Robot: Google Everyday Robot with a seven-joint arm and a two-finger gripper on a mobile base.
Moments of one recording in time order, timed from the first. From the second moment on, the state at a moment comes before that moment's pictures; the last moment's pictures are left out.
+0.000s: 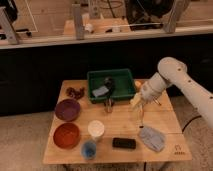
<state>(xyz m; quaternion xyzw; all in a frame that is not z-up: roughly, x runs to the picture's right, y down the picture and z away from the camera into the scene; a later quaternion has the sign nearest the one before) 0.159 0.091 0.726 -0.07 -0.45 -0.61 0.65</state>
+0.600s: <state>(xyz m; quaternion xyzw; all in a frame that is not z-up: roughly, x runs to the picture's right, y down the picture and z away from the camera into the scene) 0.133 0.064 0.758 -0.05 -0.41 -0.61 0.68</state>
